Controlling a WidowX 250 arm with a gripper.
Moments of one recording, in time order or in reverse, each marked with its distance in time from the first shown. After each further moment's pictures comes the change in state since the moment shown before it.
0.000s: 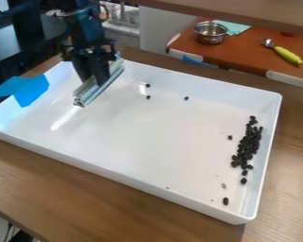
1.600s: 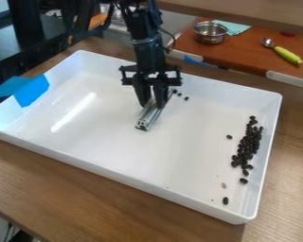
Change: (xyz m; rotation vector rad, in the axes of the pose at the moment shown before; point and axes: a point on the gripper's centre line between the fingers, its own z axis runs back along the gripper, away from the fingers) arm 0.012 -0.104 -0.060 -0.021 0.102 0.005
